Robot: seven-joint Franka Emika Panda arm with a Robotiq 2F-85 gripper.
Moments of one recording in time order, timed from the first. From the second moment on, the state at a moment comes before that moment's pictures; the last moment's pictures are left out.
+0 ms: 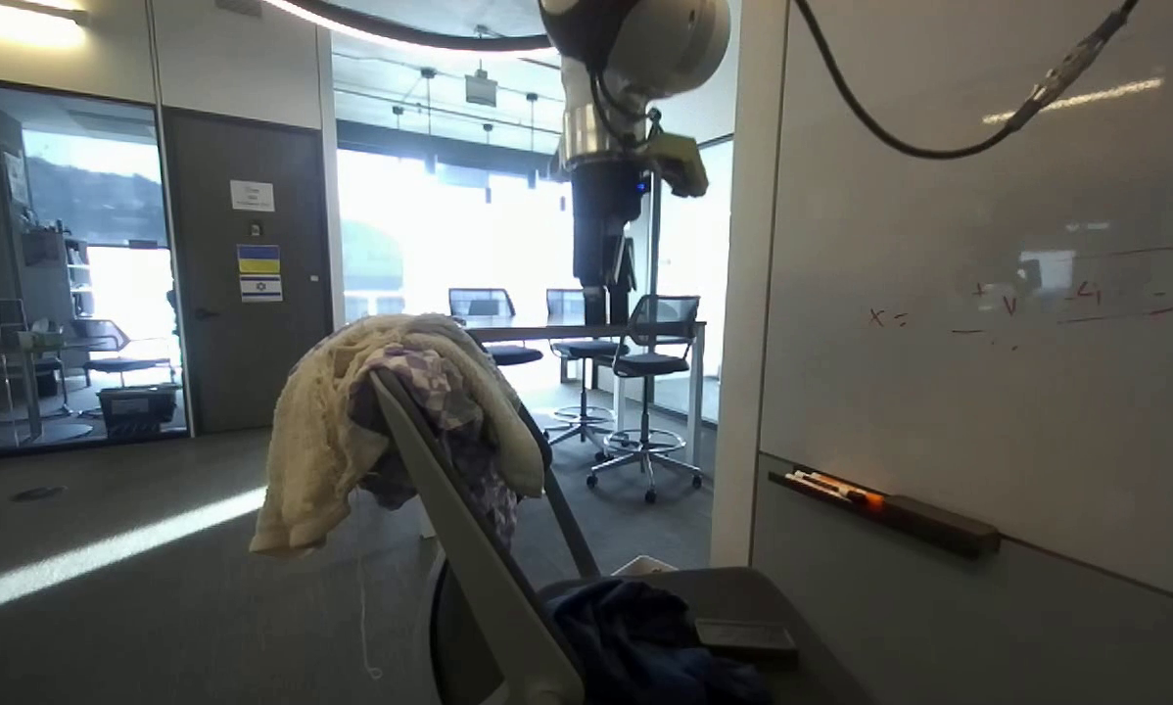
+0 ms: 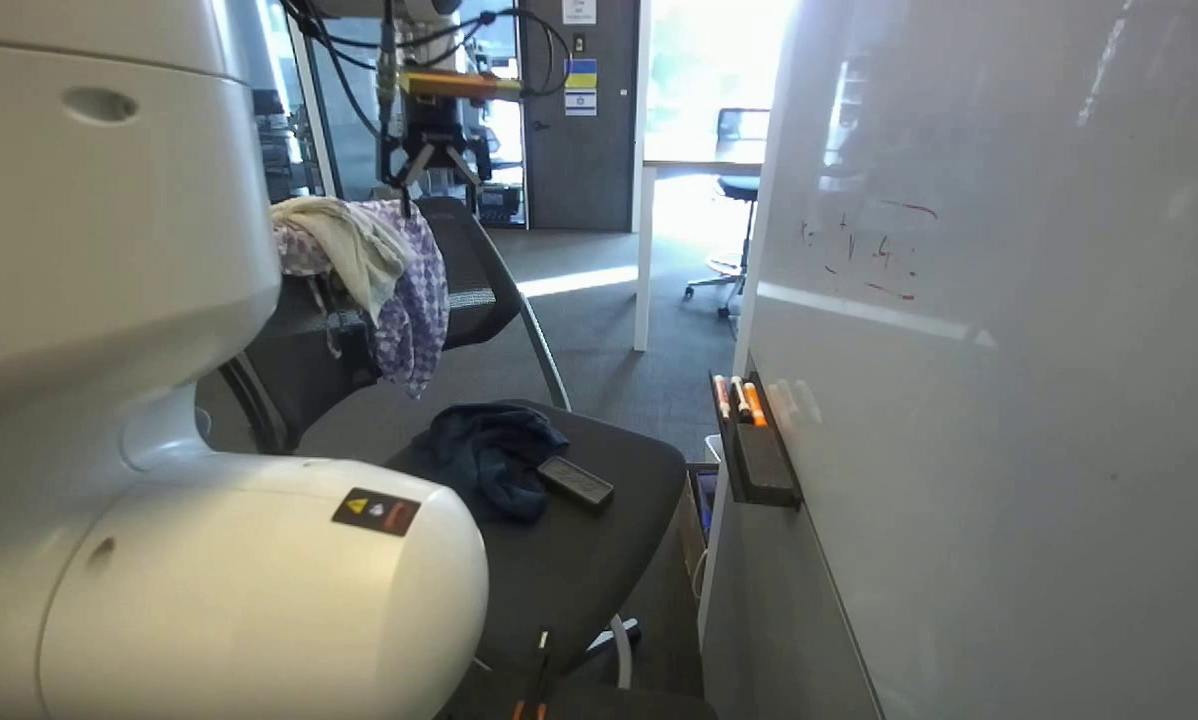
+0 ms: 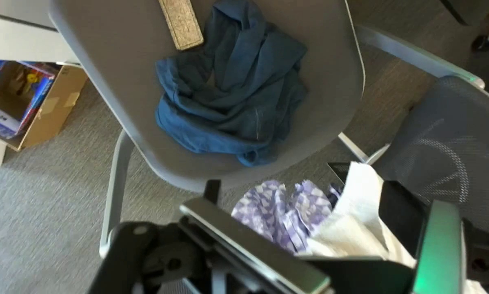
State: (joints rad) arm 0.09 0.12 0.15 -1.66 -0.02 1.71 -0.53
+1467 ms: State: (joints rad) arm 0.25 0.06 0.27 -1.81 -0.05 2.09 -0.78
